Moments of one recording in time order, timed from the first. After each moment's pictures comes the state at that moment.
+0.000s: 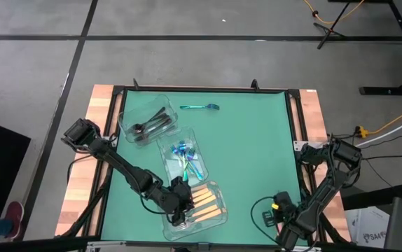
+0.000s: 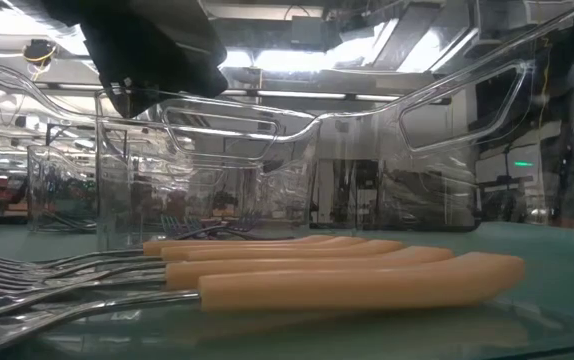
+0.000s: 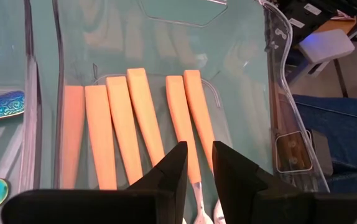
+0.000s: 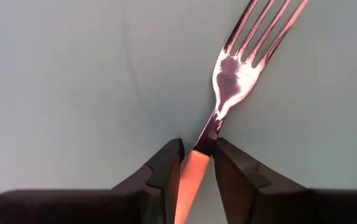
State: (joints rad) left arm -0.57 1.75 1.05 -0.03 -0.28 -0.77; right arm 1.08 1.83 1.08 -0.95 0.07 2.37
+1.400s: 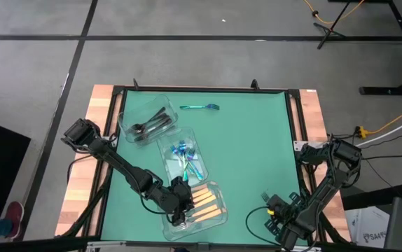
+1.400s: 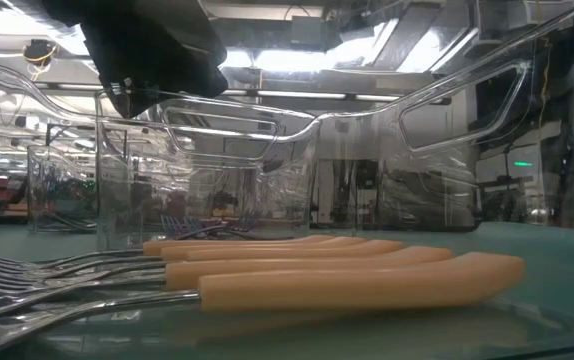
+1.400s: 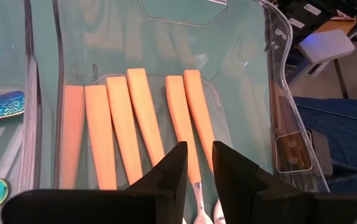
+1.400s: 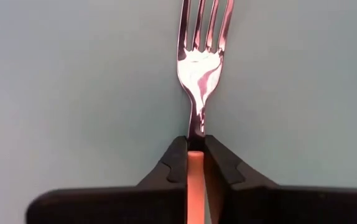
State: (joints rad) left arm -0.57 1.75 1.05 -0.03 -0.28 -0.77; right arm 1.07 1.83 1.09 -0.94 0.11 1.85
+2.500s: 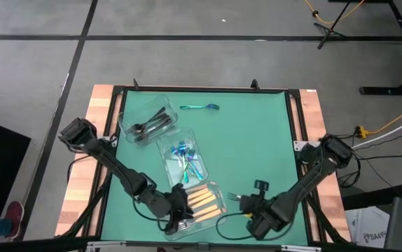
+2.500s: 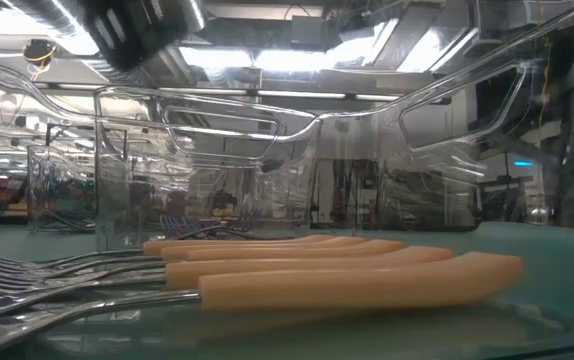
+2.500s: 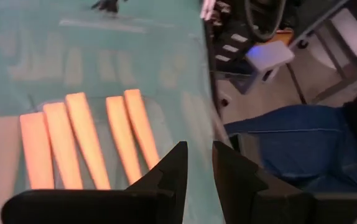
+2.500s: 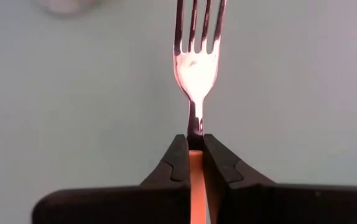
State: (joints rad) left arm -0.63 1.72 1.05 0.10 -0.27 -0.71; right arm 0.82 1.84 1.34 -1.03 0.32 1.02
